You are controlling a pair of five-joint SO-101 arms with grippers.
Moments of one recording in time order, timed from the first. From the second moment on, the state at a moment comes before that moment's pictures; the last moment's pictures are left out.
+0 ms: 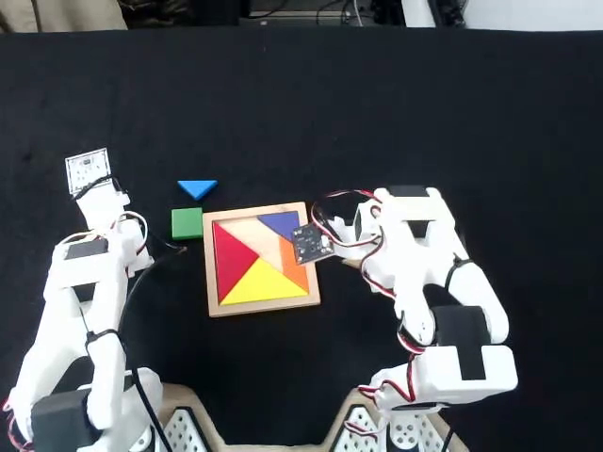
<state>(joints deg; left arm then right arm) -16.6 -23.3 59.7 34.2 4.2 -1.0 3.2 37.4 64.6 97.2</state>
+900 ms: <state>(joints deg) -16.6 -23.3 59.7 34.2 4.2 0.0 3.5 36.6 61.7 96.5</state>
